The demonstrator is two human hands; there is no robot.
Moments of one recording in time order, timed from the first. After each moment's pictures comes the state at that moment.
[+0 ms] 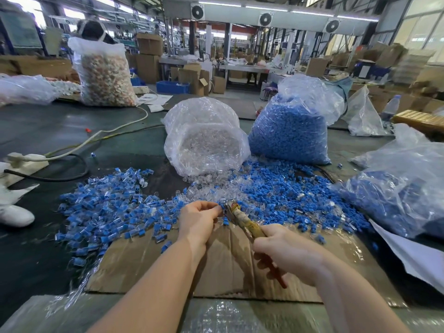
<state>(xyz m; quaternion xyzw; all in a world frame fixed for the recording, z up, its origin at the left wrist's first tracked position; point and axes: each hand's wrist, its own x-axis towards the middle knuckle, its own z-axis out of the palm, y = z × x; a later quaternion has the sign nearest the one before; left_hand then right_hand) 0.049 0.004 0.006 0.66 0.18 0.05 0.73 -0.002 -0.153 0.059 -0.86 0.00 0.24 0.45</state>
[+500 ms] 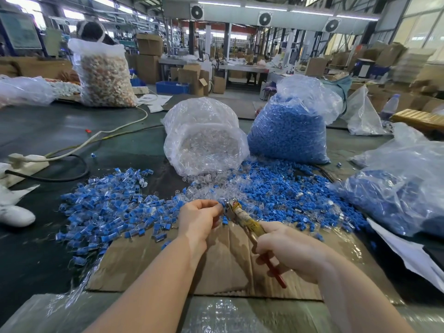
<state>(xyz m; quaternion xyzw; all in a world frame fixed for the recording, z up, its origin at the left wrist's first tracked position) 0.046 0.002 0.016 0.63 0.19 0.04 0.75 -0.006 -0.155 0.070 -0.84 -0.01 0.27 0.47</state>
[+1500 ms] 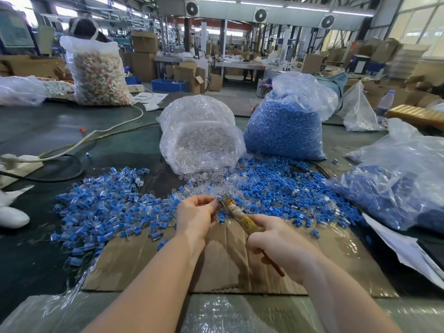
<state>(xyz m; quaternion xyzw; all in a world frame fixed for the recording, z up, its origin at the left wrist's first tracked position) 0.043 -0.003 0.020 0.65 0.18 0.06 0.73 -0.008 -0.150 0.060 -0.82 -0.02 0.20 0.53</state>
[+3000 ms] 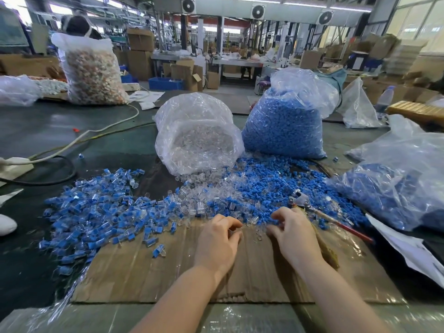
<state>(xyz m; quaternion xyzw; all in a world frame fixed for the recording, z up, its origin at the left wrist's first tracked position) 0.033 -0.031 -0.023 0.90 -0.08 0.15 0.41 0.039 -0.185 0.004 -0.96 0.02 -0.11 0.27</state>
